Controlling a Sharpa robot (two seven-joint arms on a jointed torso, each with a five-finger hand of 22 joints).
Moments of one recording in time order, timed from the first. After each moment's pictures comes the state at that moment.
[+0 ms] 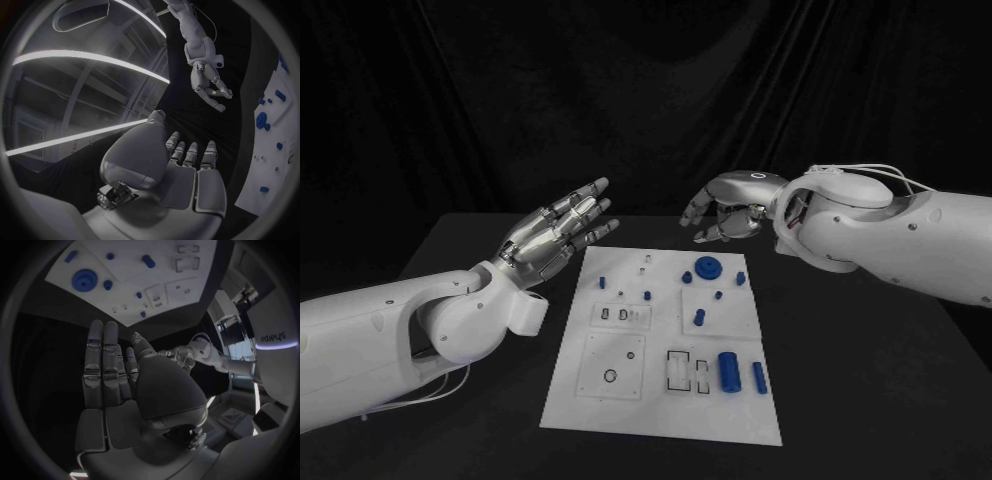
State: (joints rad) left arm 1.30 -0.98 -0.21 1.68 0.07 0.09 0.60; left_hand 1.45 0.22 -0.19 0.28 0.65 0.25 0.02 0.03 0.03 0.01 0.01 0.03 0.01 0.00 0.08 0.00 0.00 0.16 0.01 0.23 0.01 0.01; right arm 1.51 -0.79 -0.21 1.54 -1.50 -0.16 -0.03; right_hand 1.45 0.04 -0.02 0.05 0.27 0.83 0.02 0.17 0.13 0.86 0.07 0.29 0.07 1.43 0.00 0.36 0.35 0.18 1.34 0.10 0.29 0.10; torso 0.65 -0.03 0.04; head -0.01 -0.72
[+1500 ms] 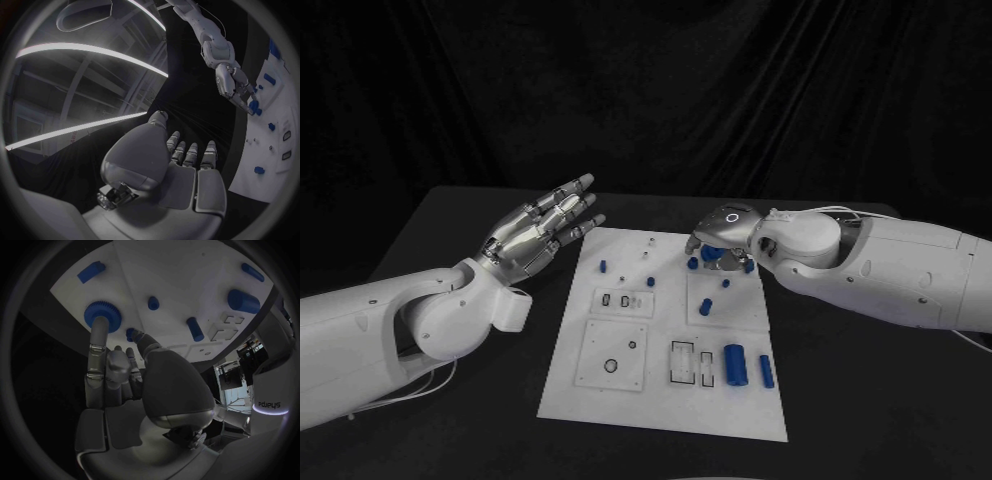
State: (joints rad) left arm 1.30 -0.96 -0.21 1.61 0.06 0.15 0.61; left_hand 1.47 0.23 -0.16 0.26 0.68 0.28 0.05 0.04 0.04 0.01 0.01 0.03 0.01 0.00 0.07 0.00 0.00 0.16 0.01 0.22 0.01 0.01; right arm 1.35 -0.73 -0.21 1.40 -1.93 -0.15 -0.06; right_hand 1.40 -0.06 0.18 -0.01 0.34 0.83 0.05 0.08 0.17 0.87 0.06 0.14 0.08 1.46 -0.05 1.10 1.01 0.18 1.31 0.05 0.65 0.44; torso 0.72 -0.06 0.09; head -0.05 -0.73
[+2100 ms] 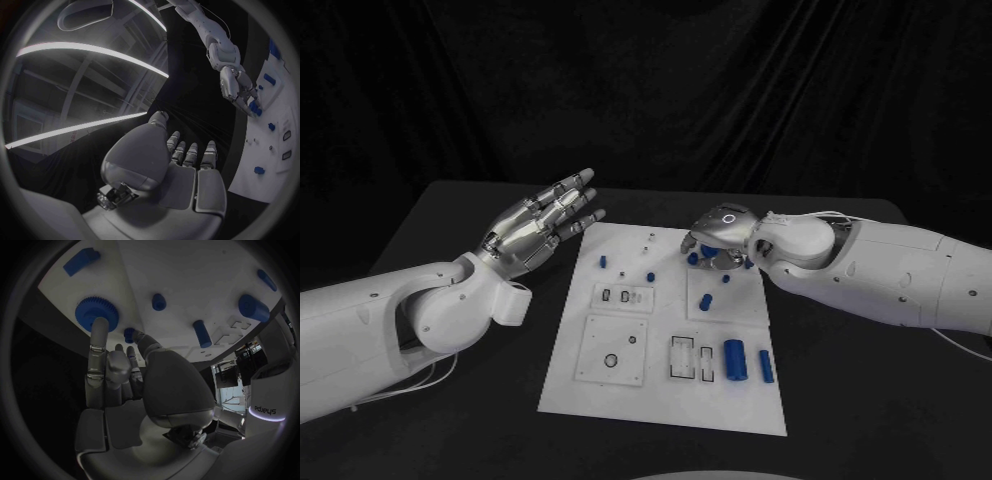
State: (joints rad) left arm 1.30 -0.95 -0.21 1.60 0.06 0.16 0.61; left_hand 1.48 0.23 -0.16 0.26 0.68 0.28 0.05 0.04 0.04 0.01 0.01 0.03 0.01 0.00 0.07 0.00 0.00 0.16 0.01 0.22 0.01 0.01; right arm 1.31 -0.69 -0.21 1.32 -1.93 -0.26 0.00; right_hand 1.39 -0.06 0.21 0.00 0.31 0.86 0.04 0.09 0.19 0.89 0.05 0.18 0.10 1.46 -0.05 1.10 1.02 0.18 1.29 0.05 0.67 0.47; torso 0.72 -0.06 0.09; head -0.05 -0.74
